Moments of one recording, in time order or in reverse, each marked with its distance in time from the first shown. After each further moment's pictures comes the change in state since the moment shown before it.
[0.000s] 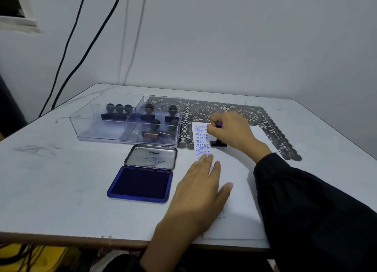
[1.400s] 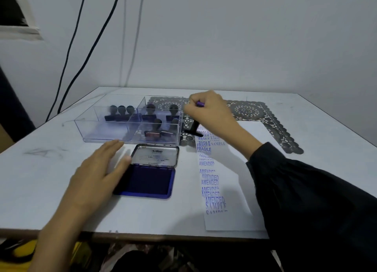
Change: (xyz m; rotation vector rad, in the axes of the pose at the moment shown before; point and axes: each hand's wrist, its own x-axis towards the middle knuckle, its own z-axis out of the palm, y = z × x) left_hand -0.062 -0.123 -0.078 -0.093 0.366 -0.330; right_hand 0.001 -0.078 -0.028 0.530 0.036 0.037
